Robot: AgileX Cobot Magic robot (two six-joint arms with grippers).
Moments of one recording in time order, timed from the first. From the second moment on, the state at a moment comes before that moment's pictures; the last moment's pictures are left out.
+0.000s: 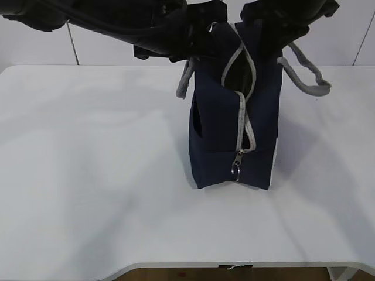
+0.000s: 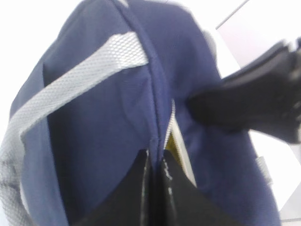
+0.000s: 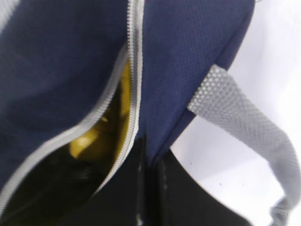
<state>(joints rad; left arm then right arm) -0.63 1.81 -1.47 -0.82 0.35 0.23 0.25 1.92 -1.97 0.10 1.29 -0.12</state>
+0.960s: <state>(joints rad) -0.60 1.78 -1.47 -0.76 0.39 0.23 0.25 1.85 -1.98 0.09 1.26 -0.12</state>
